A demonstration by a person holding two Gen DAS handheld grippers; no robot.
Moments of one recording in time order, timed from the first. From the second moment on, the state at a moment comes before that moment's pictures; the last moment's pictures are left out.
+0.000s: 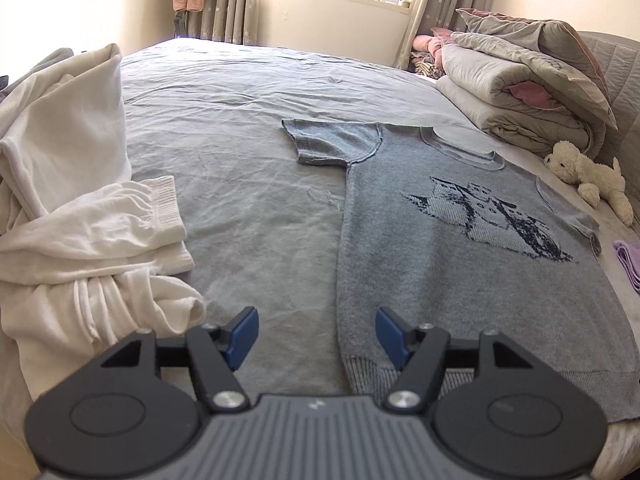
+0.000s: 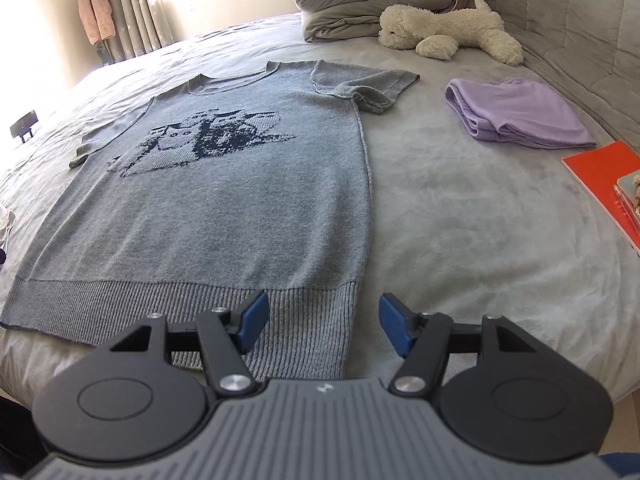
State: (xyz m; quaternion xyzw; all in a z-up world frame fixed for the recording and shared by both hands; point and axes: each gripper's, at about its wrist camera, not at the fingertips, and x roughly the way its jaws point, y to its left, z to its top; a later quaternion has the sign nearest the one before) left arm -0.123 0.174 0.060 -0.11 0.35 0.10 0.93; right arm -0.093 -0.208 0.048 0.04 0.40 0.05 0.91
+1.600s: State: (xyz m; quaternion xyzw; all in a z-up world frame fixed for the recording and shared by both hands) left arm 0.044 0.085 0.004 -0.03 0.31 0.08 0.95; right arm 0.076 -0.146 0.011 -0.01 0.34 0.05 0.94
